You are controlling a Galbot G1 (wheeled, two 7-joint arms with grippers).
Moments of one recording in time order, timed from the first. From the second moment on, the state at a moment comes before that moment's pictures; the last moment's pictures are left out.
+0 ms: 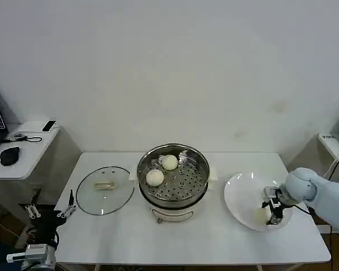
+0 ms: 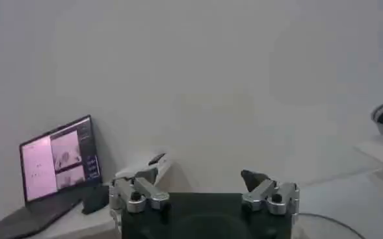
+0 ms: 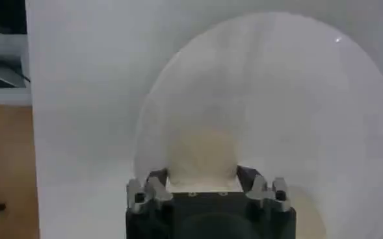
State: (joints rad) left arm 1.67 -1.23 -0.75 -2.13 -0.05 0.07 -0.21; right arm -0.16 0.48 -0.77 1.43 -0.08 -0.32 -1.05
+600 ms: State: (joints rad) left arm 1.67 -1.23 -0.77 -2.15 -0.05 0.06 -0.21; right arm 0.03 0.47 -0.76 1.44 -0.04 -0.29 -1.13
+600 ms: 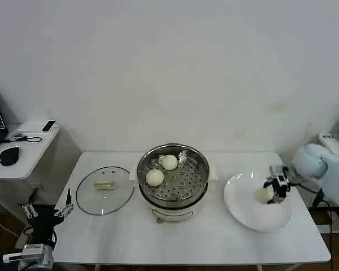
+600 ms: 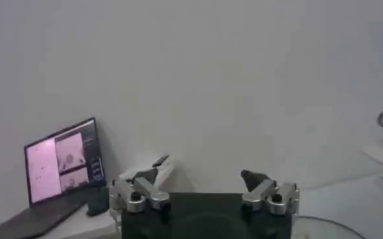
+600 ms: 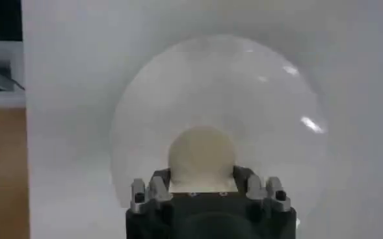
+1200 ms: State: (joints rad) left arm 1.69 -1.25 -0.80 -2.18 -0.06 0.07 -0.21; right arm 0.47 0.71 -1.01 1.48 0.12 -0.34 -1.11
